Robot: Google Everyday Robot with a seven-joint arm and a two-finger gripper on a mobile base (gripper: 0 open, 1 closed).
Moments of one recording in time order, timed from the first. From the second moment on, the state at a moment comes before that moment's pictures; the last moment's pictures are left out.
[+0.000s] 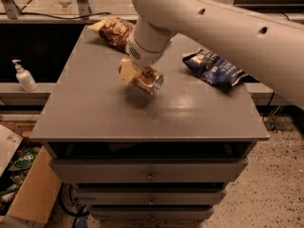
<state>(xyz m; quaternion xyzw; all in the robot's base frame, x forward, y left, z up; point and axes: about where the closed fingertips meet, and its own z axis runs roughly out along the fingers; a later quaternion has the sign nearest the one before) 0.613 0.043 0.868 -0.42 0.88 0.07 0.23</state>
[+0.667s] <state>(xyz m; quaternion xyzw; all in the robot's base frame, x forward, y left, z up) 0.613 0.056 0.908 -0.37 0.82 0.22 0.36</state>
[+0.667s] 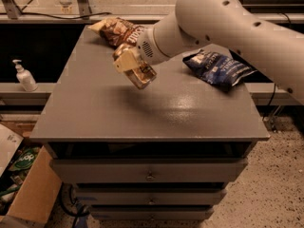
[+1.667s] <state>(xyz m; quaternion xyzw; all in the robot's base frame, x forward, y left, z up) 0.618 0.051 0.934 -0.29 0.71 0.39 0.51</state>
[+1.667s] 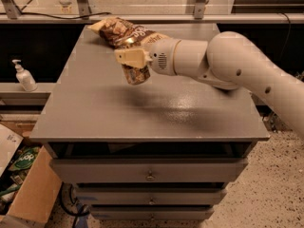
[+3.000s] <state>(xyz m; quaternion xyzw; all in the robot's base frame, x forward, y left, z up) 0.606 0.019 0.894 -0.28 0.67 0.42 0.55</state>
